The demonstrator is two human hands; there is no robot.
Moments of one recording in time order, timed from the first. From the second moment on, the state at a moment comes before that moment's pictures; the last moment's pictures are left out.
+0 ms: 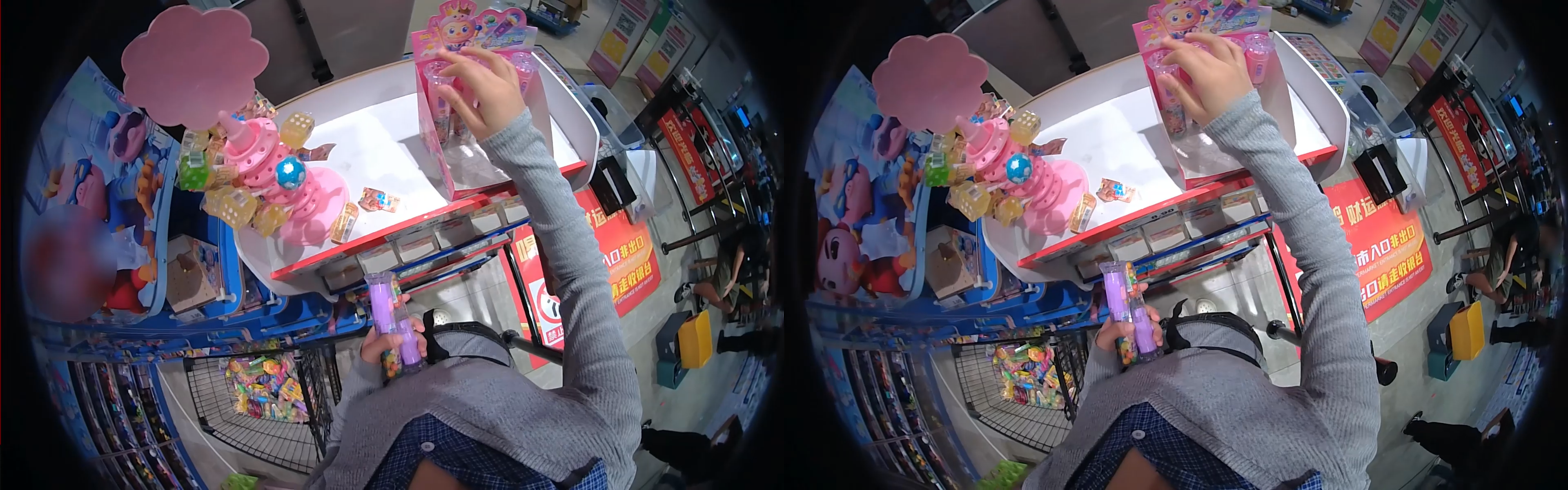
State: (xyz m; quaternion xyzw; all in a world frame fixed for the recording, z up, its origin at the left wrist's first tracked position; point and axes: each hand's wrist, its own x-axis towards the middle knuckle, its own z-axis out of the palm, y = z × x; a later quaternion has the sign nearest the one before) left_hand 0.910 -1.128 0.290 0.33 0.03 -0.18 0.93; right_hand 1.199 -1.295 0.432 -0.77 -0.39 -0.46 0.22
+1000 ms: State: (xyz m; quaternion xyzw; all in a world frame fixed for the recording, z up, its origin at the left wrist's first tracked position) left_hand 0.936 -1.109 0.294 0.14 0.02 -0.32 0.94; right_hand 0.979 -1.321 0.355 -0.62 -0.38 -0.09 0.68
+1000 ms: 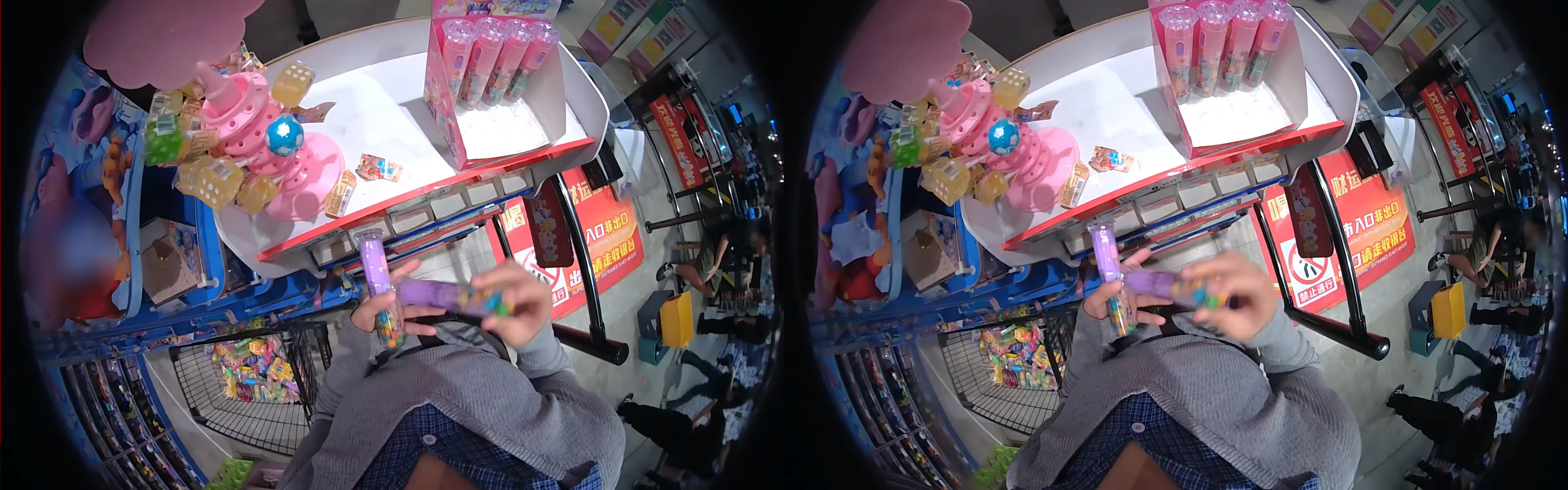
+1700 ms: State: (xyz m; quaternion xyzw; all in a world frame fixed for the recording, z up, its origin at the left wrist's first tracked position) left_hand 0.940 -1.128 0.299 0.55 0.03 -0.04 0.83; right_hand 0.956 -1.295 0.324 -0.58 -0.10 0.30 0.75
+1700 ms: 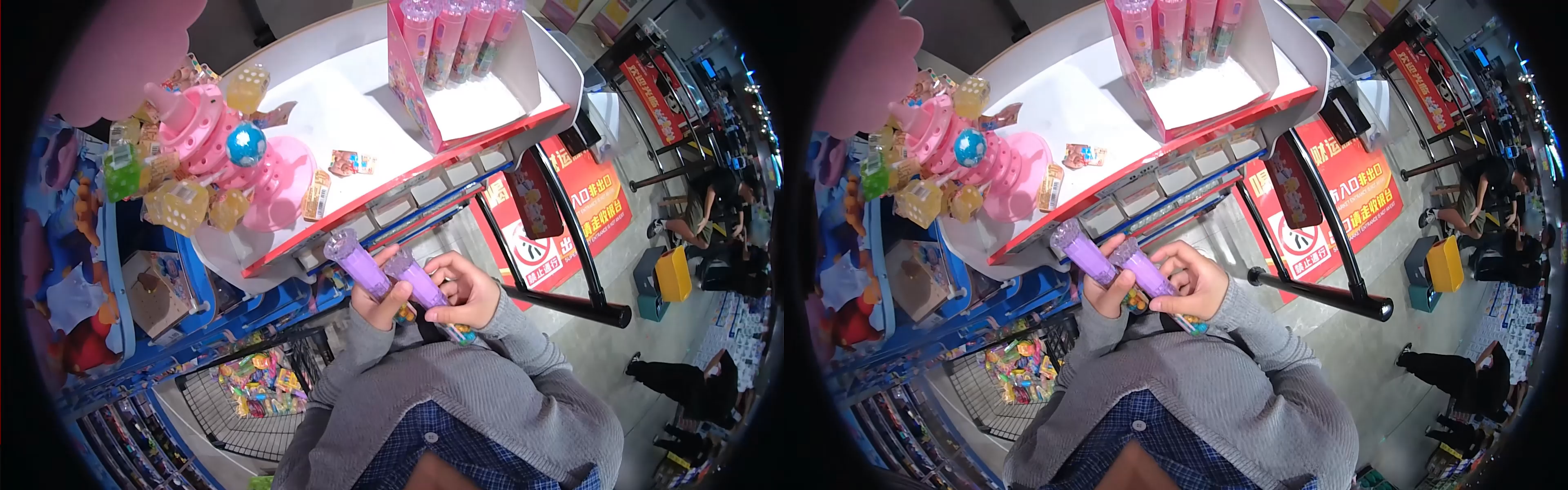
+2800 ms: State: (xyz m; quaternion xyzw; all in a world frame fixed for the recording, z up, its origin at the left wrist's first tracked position) left_hand 0.958 -1.251 0.275 0.48 0.12 0.00 0.87; right_hand 1.189 -1.344 0.387 -0.38 -0.24 0.11 0.89
